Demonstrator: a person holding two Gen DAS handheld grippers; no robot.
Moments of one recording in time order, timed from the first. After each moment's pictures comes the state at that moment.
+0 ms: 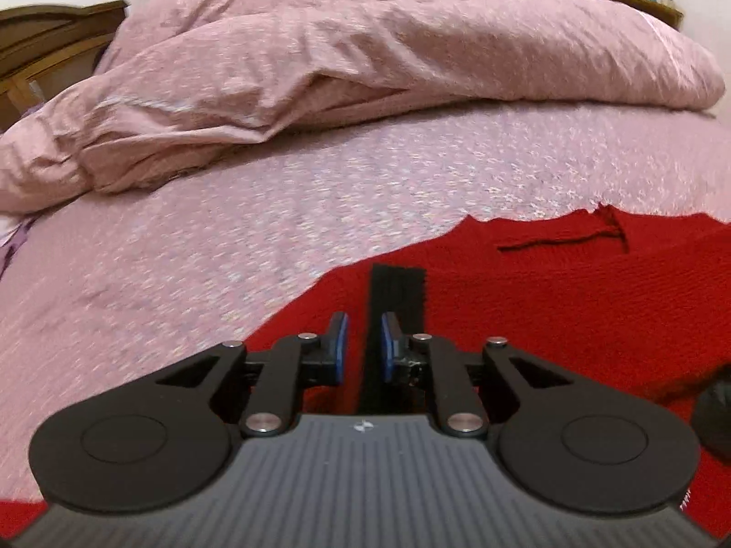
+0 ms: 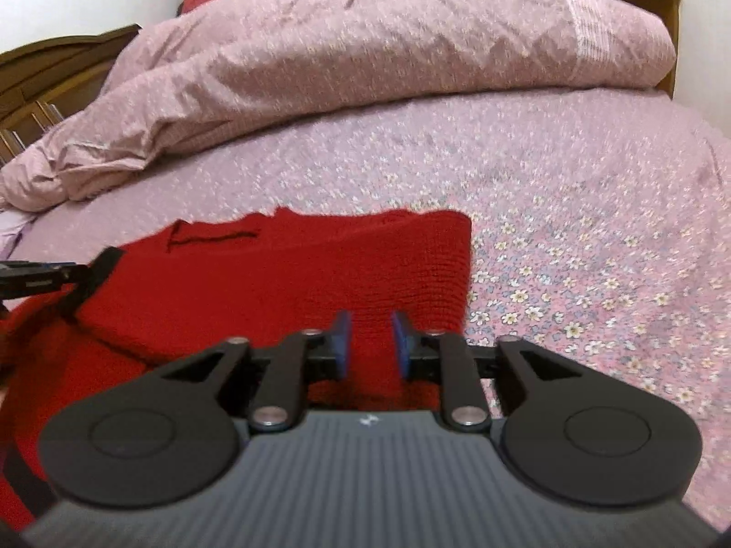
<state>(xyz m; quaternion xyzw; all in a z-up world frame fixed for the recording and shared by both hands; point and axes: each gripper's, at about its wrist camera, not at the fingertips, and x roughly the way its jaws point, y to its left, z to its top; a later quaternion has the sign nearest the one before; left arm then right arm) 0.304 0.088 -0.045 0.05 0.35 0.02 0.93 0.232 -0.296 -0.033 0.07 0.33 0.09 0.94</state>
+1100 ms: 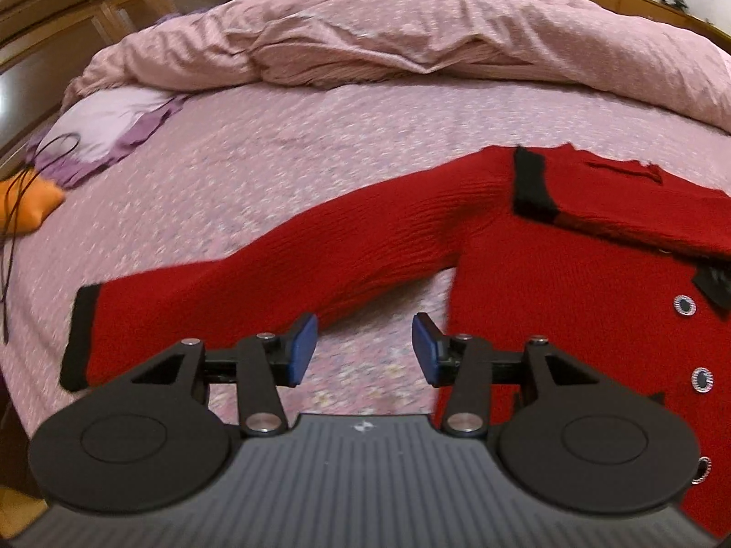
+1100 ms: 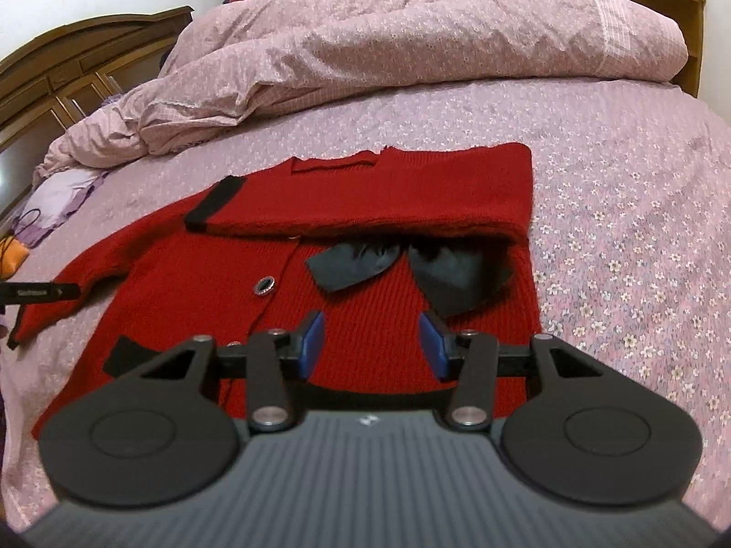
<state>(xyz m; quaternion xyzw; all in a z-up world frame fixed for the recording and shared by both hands) 0.102 0.166 -0.025 -0.02 0.39 0.15 0.91 0.096 -0.244 -0.011 0.07 0.34 0.13 0.93</state>
